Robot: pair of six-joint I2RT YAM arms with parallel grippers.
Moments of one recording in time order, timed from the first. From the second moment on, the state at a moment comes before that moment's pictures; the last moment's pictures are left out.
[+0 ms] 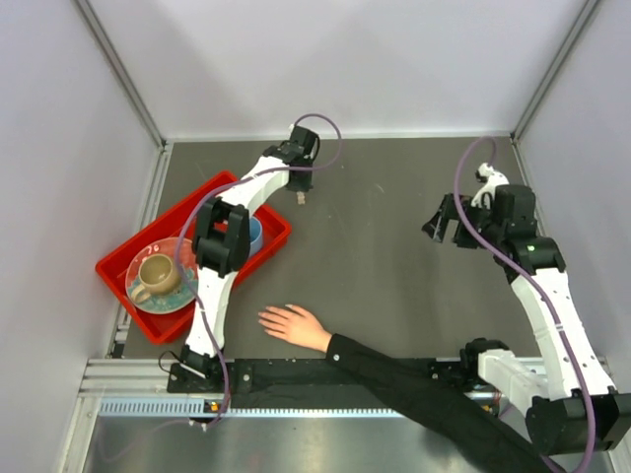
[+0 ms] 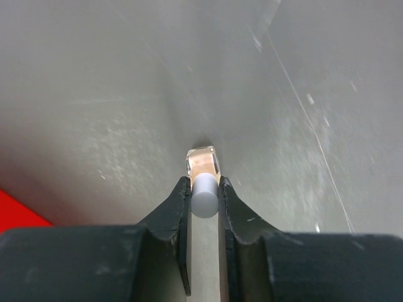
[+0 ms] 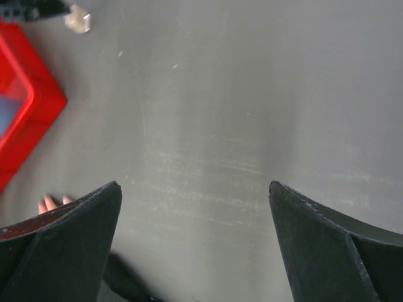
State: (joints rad) left arm -0.42 2.30 2.01 -0.66 -0.23 -0.28; right arm 0.05 0.94 0.97 -0.68 -0.26 0.30
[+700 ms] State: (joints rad) left arm -0.56 1.31 1.59 -0.83 0.73 -0.10; right arm 0.49 1.02 0.89 -0.25 -0.88 0.09
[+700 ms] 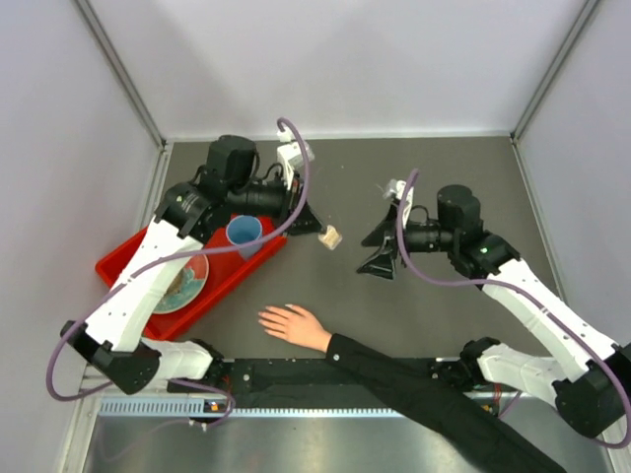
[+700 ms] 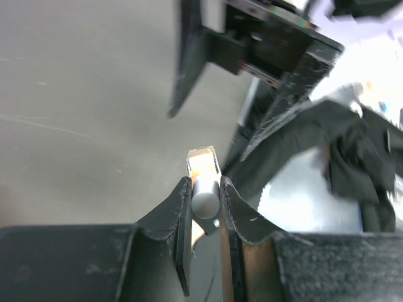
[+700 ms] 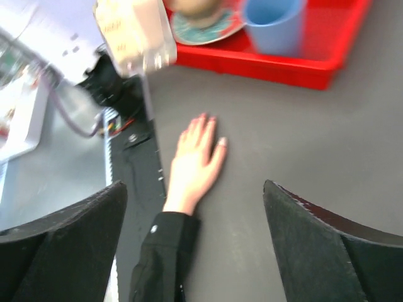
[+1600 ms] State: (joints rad) left arm -0.71 1.20 1.48 -0.90 0.77 -0.03; right arm 0.78 1.12 1.03 -0.25 -0.96 0.02
